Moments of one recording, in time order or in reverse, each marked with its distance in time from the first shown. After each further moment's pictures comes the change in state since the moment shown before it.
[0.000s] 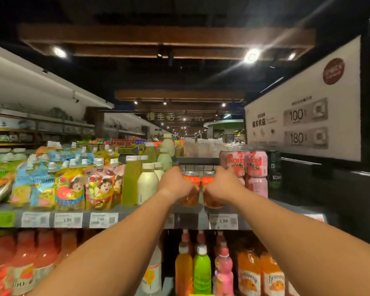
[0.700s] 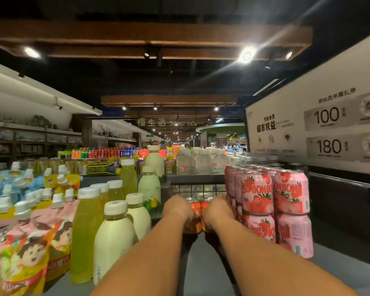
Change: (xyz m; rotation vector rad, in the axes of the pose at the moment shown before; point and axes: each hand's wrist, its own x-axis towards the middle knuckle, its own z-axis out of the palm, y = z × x) left_hand 0.204 -0.047 0.112 0.264 -0.109 -0.189; right_hand 0.198 0.022 0.108 0.053 0.029 0.356
